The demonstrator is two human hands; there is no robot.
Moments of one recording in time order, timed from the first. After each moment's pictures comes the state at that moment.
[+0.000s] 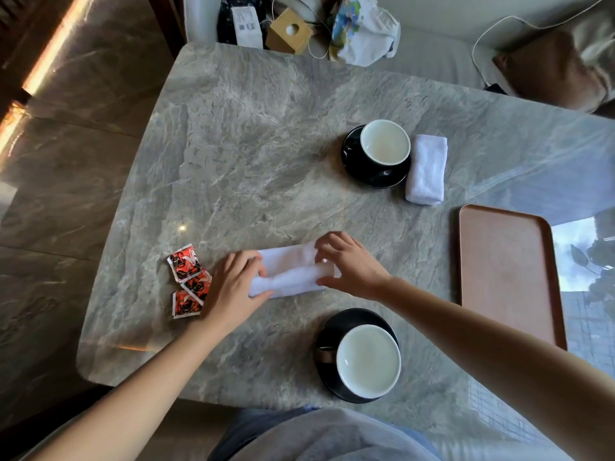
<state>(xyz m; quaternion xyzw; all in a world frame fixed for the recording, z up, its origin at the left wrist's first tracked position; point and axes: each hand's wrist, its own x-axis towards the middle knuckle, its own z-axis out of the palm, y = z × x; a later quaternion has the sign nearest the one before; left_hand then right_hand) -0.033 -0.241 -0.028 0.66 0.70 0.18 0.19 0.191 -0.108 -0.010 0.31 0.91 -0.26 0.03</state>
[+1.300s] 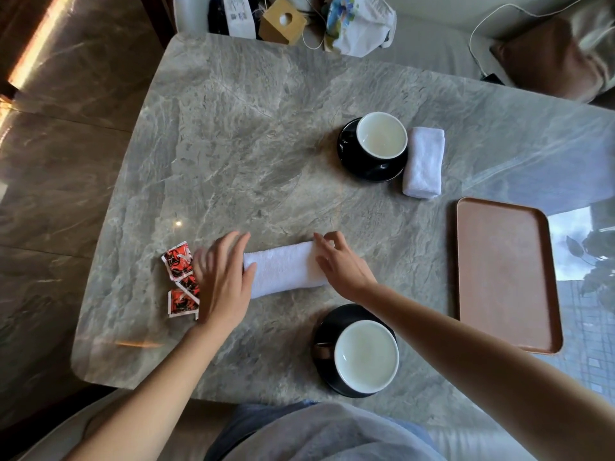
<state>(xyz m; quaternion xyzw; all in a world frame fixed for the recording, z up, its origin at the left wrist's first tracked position) -0.026 -0.241 -0.031 0.58 0.79 0.20 0.08 0.181 -0.129 -0.036 0.47 0.83 -0.29 0.05</state>
